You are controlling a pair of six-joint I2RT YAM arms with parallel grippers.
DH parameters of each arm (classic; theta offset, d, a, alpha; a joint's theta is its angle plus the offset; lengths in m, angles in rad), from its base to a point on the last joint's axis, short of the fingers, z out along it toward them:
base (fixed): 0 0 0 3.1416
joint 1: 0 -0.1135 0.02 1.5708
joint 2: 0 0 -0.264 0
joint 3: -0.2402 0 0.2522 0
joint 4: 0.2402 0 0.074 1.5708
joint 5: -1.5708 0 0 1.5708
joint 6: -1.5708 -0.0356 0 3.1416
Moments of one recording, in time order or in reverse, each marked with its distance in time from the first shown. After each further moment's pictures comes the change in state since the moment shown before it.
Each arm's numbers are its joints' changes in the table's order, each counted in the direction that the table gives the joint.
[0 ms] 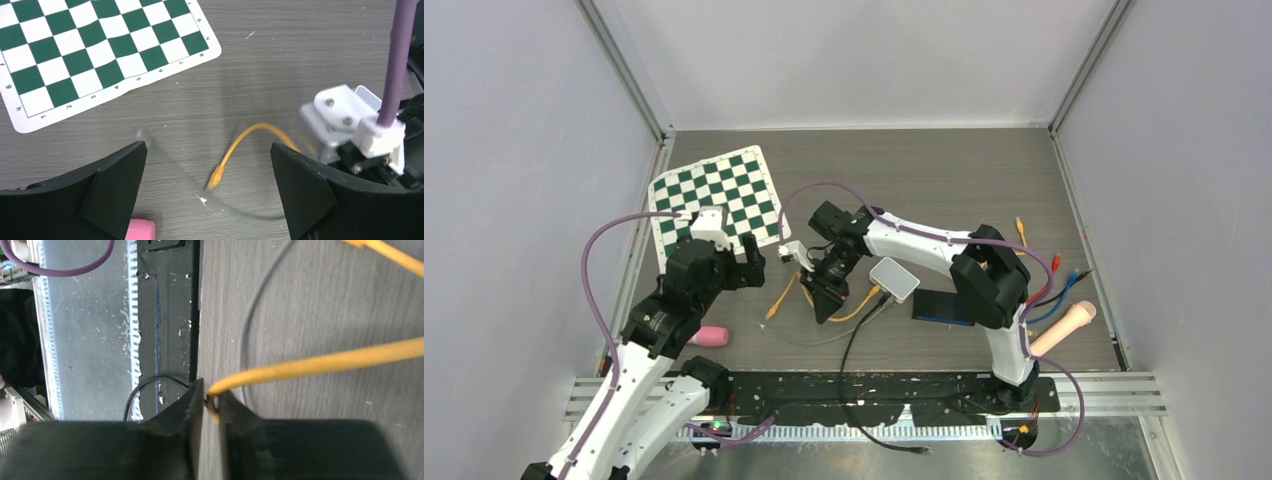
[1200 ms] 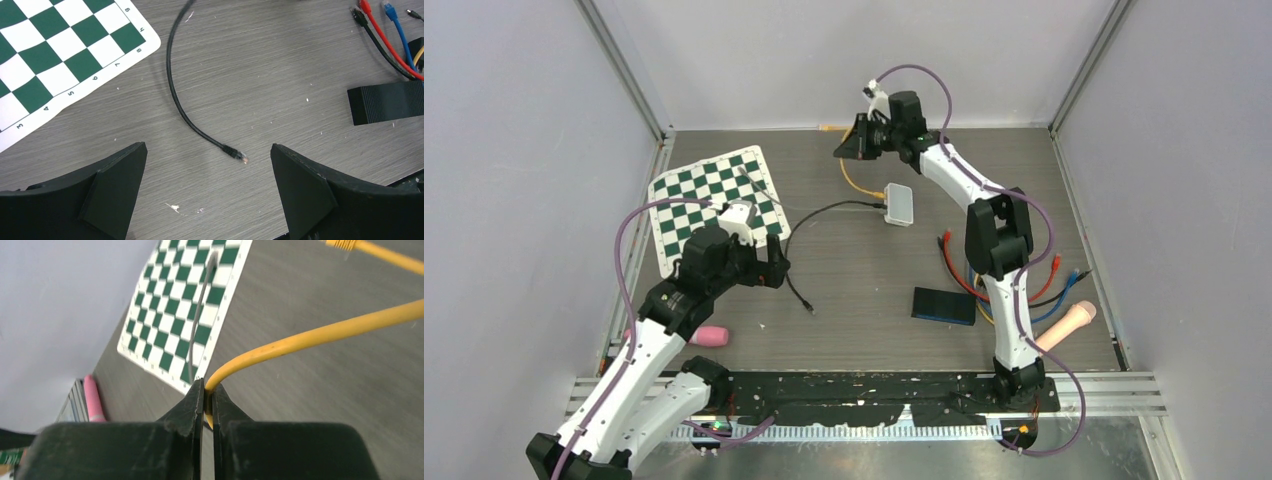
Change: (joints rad) left arm 0.008 0.122 0.010 -0.099 -0.239 -0.050; right arm 0.486 0.287 -0.504 -0.655 -0.232 -0.809
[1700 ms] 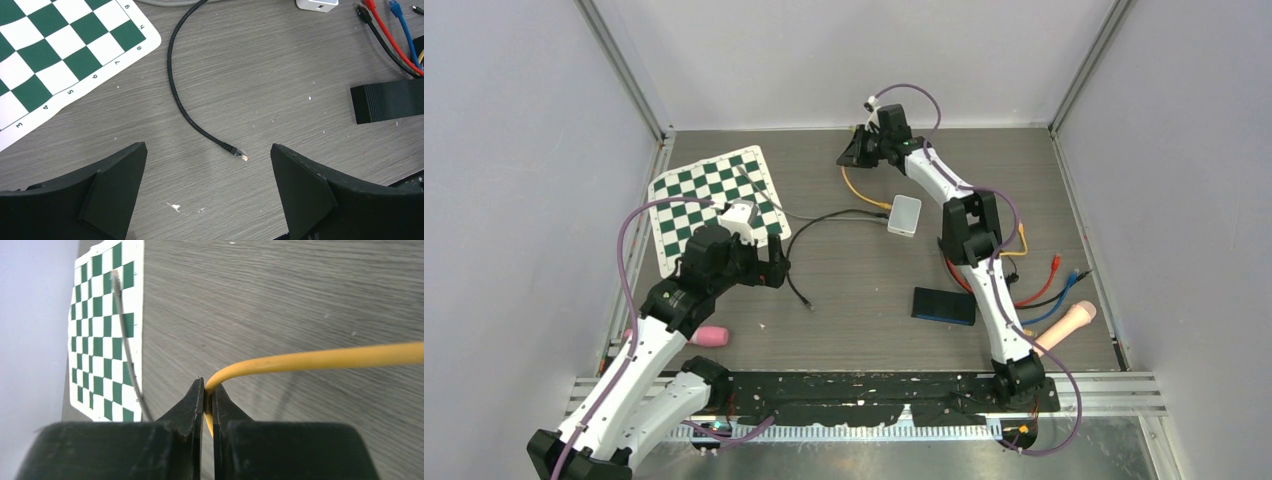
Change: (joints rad) left arm 0.000 0.011 -0.002 0.000 0.000 -0.005; right arm 0.008 0.359 -0.335 0.145 -0.153 -0.103
